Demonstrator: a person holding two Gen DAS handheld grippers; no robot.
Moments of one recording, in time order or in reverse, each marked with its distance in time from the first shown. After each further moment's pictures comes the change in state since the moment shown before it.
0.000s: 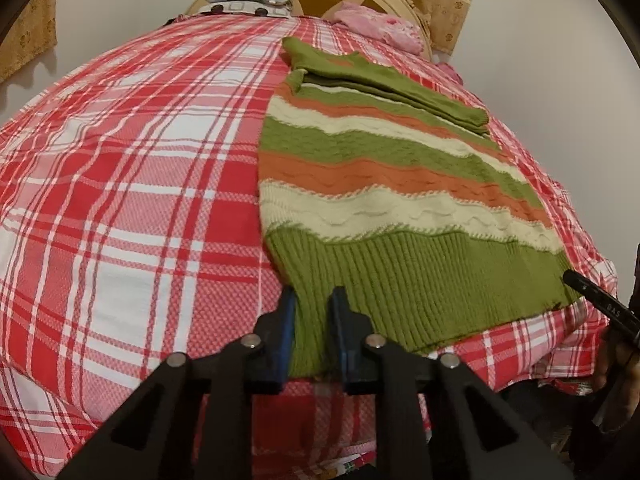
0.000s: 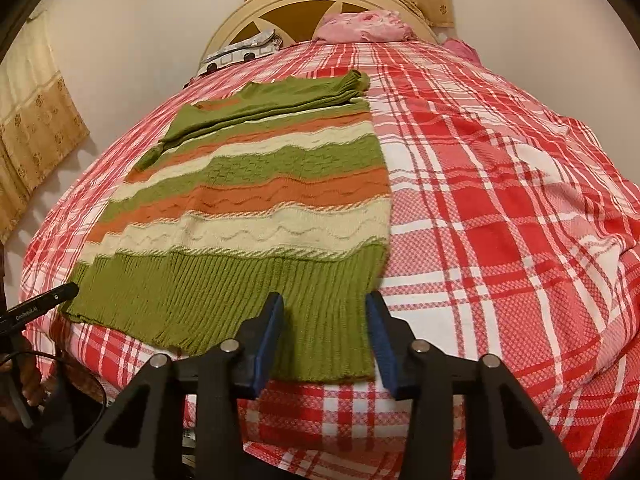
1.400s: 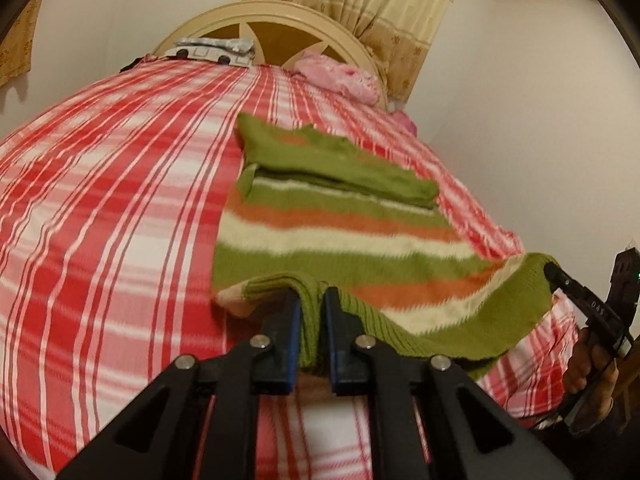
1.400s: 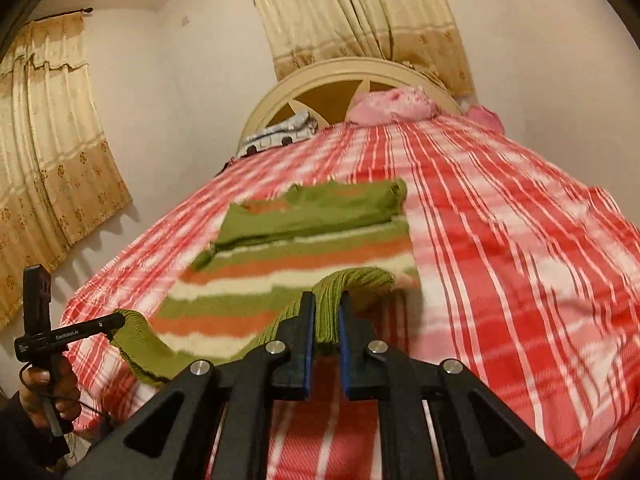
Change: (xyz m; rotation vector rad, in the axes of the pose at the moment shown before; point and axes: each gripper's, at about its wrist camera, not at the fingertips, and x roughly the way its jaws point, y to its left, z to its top) left arm -0.028 -0.008 0.078 0.021 -0.181 -0.195; right arm -0.053 0.019 0.073 -0.003 -0.317 0.156
